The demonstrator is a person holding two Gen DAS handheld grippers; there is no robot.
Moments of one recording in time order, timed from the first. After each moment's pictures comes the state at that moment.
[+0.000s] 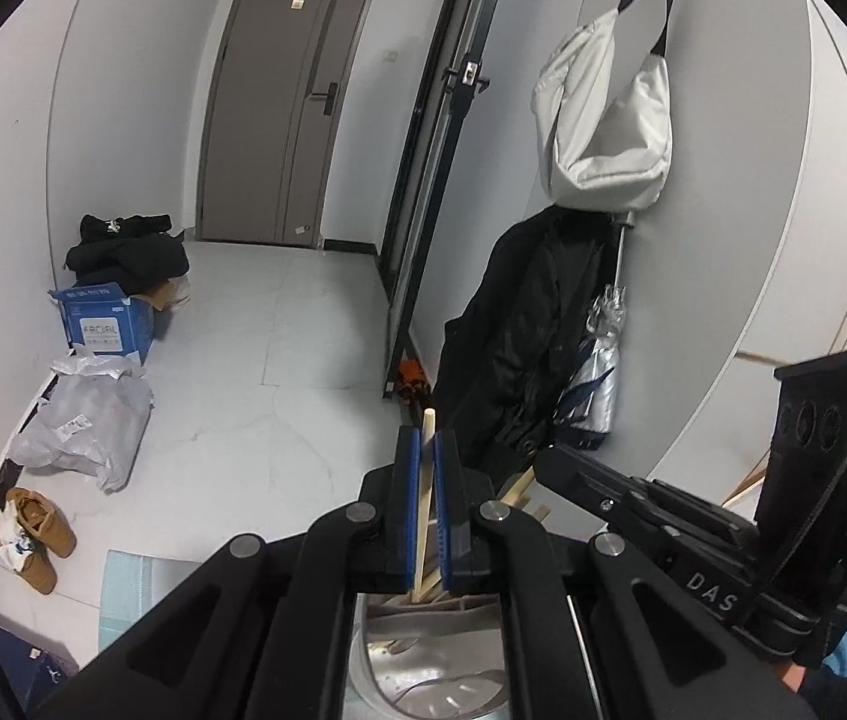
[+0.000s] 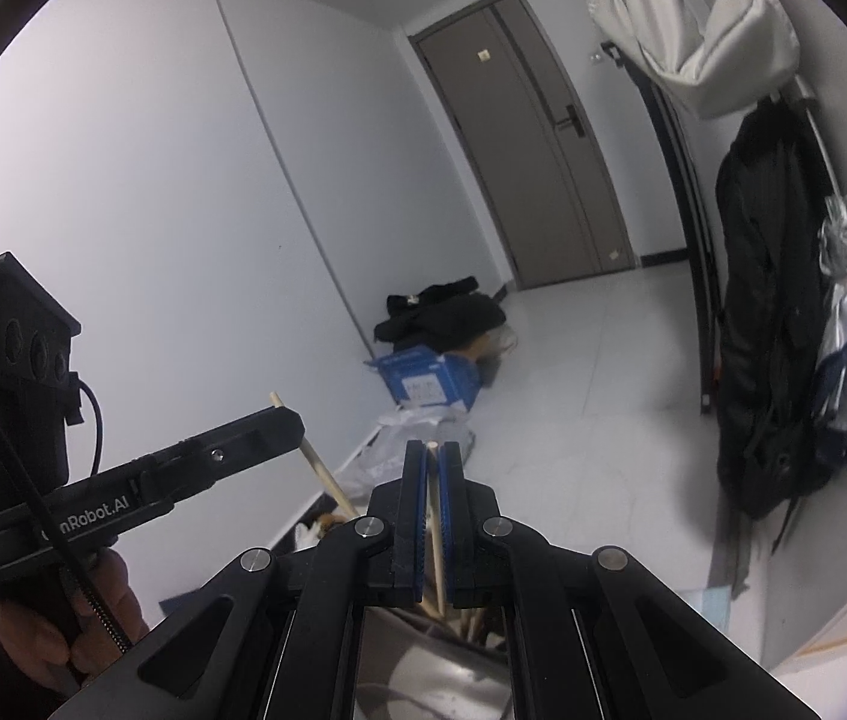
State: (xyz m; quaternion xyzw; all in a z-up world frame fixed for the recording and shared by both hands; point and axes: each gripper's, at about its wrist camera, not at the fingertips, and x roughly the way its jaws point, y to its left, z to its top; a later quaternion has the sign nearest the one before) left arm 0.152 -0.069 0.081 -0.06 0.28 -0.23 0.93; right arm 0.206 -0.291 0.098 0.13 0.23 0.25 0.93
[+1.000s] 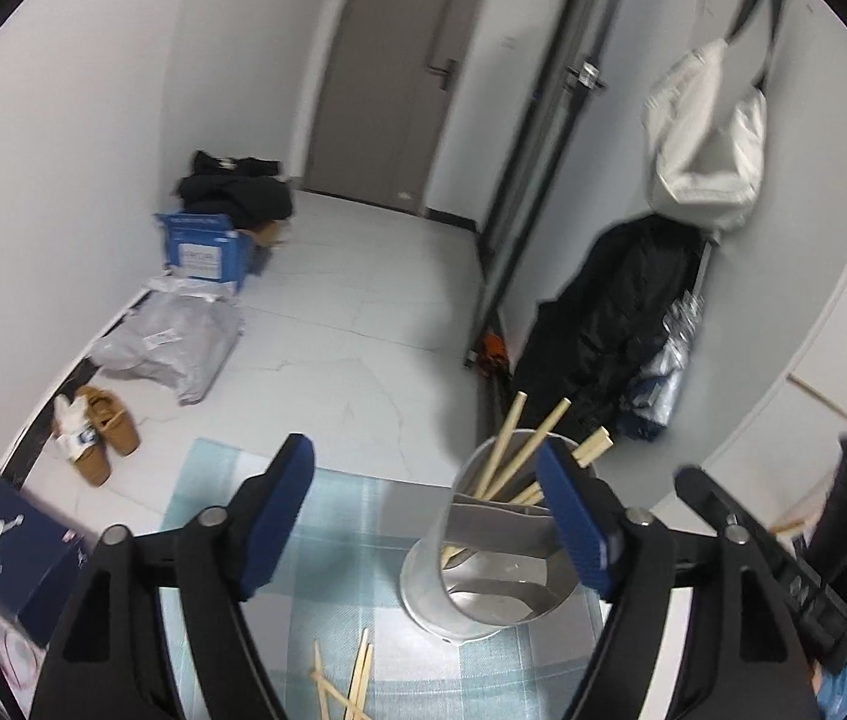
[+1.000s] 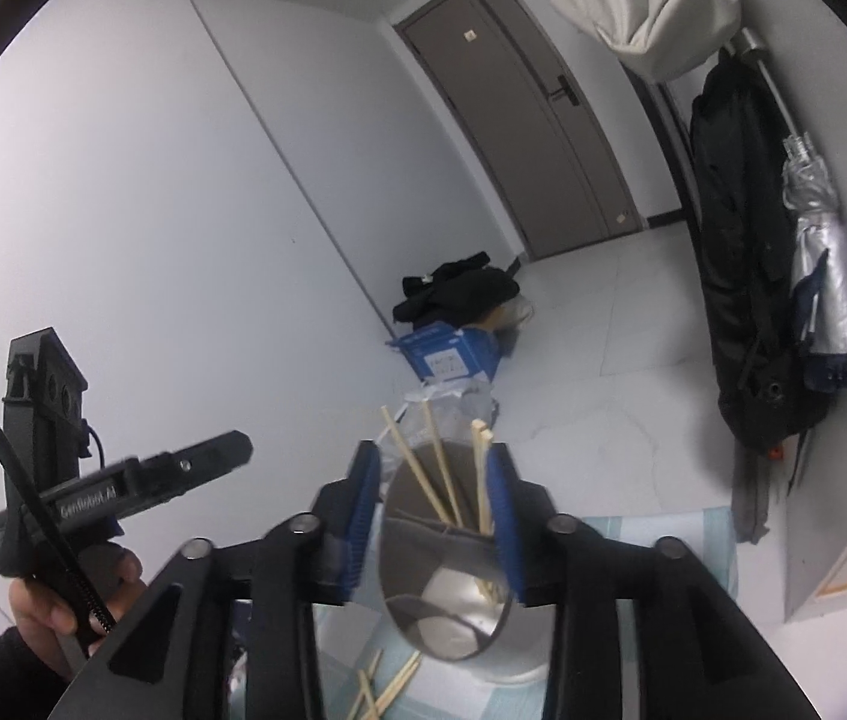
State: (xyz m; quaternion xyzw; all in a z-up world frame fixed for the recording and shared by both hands) left arm 0.105 -0.035 0.085 -0.13 0.33 -0.09 0.93; right arm 0.161 -0.321 0.096 0.17 0.25 0.26 0.92
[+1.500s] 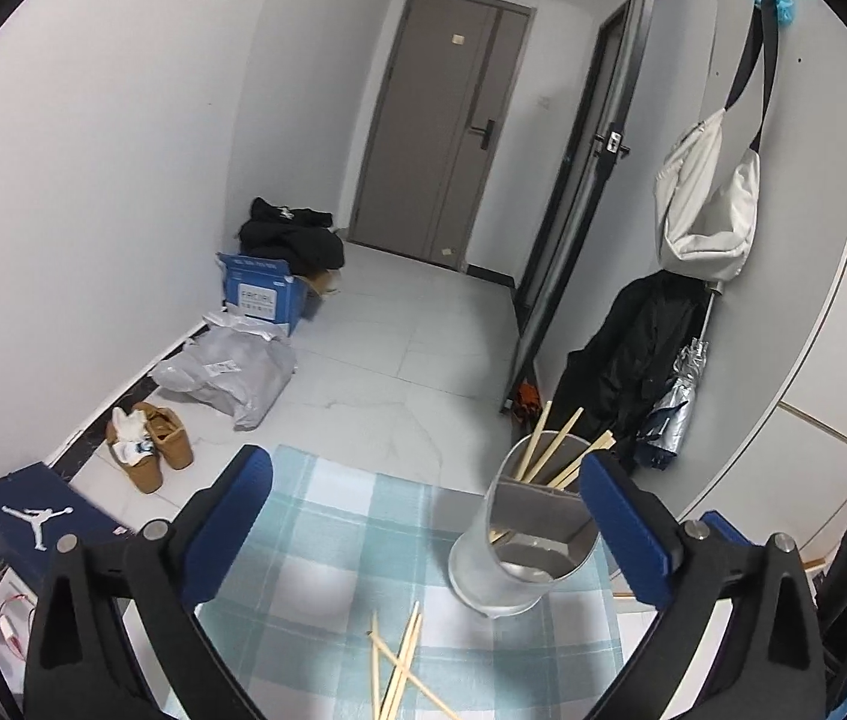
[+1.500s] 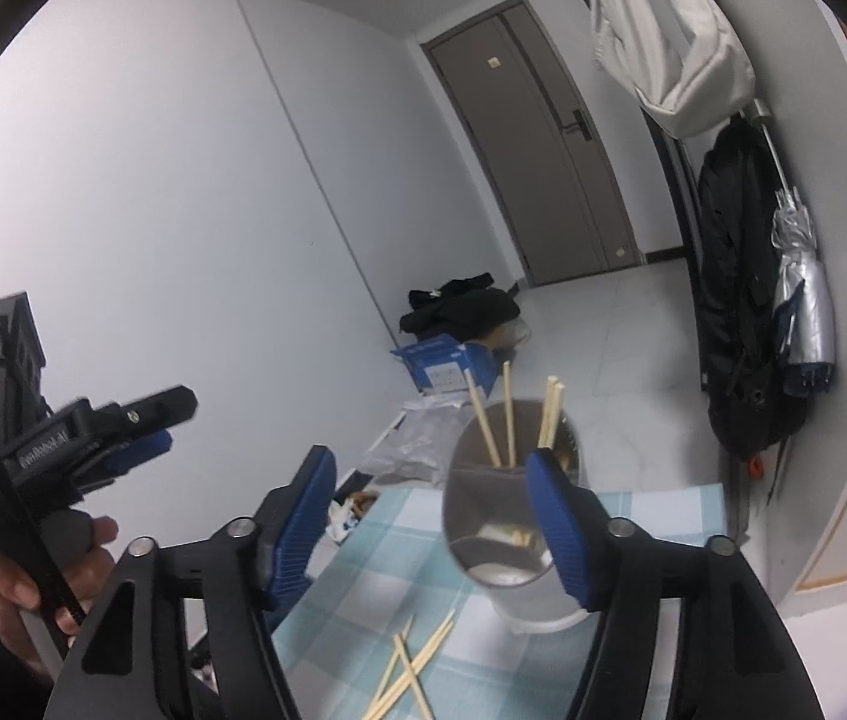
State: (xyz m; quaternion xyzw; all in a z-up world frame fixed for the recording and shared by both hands) left arm 0.036 -0.006 0.102 -0.13 0.26 -0.04 0.95; right arm 0.076 -0.290 0.114 0.13 0.22 0.25 0.93
